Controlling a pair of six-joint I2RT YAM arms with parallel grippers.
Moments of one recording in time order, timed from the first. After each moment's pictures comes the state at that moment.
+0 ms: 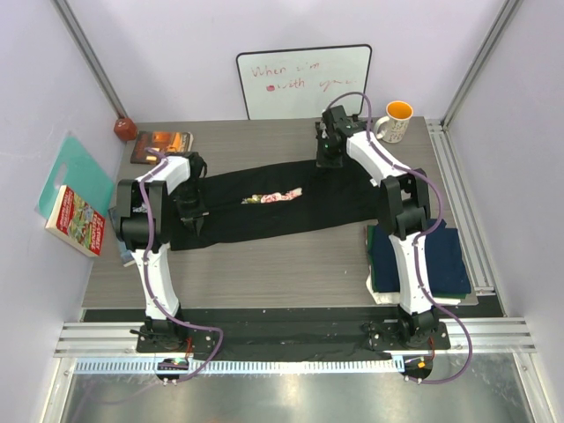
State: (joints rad) left arm -0.07 2.09 1.51 -1.13 -0.10 -0.44; right arm 0.34 2.32 2.06 -0.78 -0.10 0.35
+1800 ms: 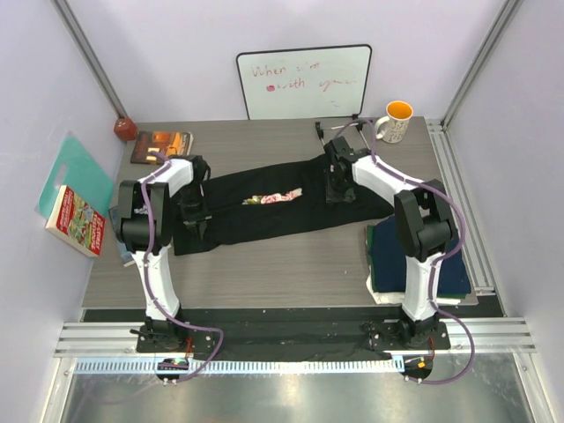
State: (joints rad) left arm -0.10 2.07 1.47 -1.13 -0.07 -0.42; right arm 0.40 1.98 1.52 -0.74 0.06 0.37
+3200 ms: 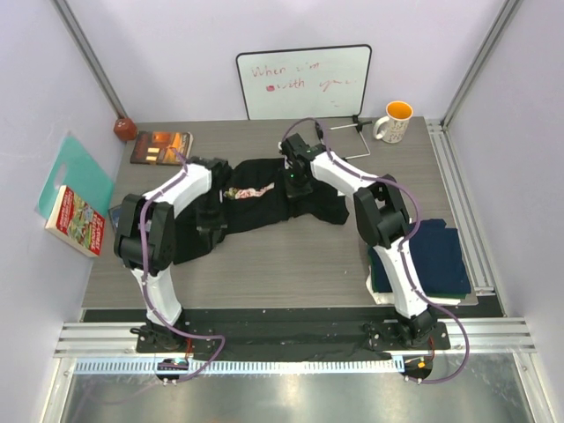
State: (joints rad) left arm -0.31 1.87 1.31 -1.24 -0.08 -0.48; right arm 0.57 2.37 2.00 -0.80 -0.09 0.30
